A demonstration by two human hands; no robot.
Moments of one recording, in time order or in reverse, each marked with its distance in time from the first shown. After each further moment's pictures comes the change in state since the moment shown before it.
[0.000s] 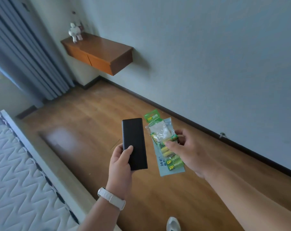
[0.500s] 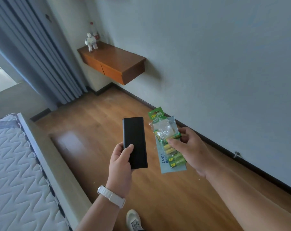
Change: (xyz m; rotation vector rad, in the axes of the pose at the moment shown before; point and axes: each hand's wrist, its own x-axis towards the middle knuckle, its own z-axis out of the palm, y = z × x) left_hand 0.075 0.044 0.034 -0.006 0.075 0.084; right_hand 0.103 -0.041 -0.011 0.033 -0.052 -0.051
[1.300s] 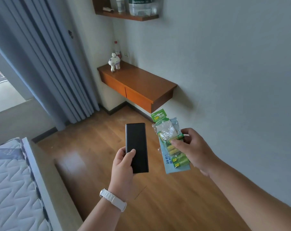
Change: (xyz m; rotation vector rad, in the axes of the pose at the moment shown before) left_hand 0.334 0.177 -0.138 -0.014 -0.030 0.037; right_hand 0.325 -0.064 0.238 -0.114 -0.037 -0.099
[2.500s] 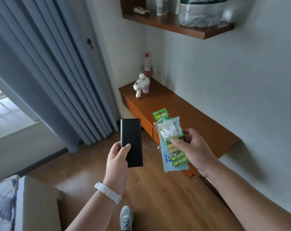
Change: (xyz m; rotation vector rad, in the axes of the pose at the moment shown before) left_hand 0.549 0.176 0.027 0.025 0.236 0.096; right_hand 0.599 -0.048 0.085 0.066 -0.160 0.060
